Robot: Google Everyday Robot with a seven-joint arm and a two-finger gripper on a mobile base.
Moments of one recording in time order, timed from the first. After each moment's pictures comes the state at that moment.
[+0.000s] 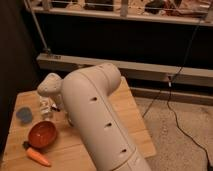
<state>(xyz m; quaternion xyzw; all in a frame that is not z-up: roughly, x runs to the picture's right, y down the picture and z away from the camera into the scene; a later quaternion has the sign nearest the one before) -0.210 0.116 0.908 -0.23 0.23 0.40 0.85</state>
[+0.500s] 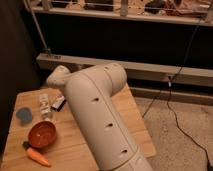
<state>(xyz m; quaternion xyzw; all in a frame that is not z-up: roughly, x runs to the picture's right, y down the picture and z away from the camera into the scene) -0.157 0.077 0.936 -0.20 0.25 0.45 0.83</state>
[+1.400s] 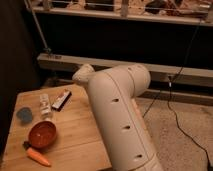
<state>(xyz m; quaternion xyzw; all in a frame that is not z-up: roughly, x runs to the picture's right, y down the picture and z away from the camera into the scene) 0.000 0.089 0.924 -0.17 0.35 0.52 0.76</state>
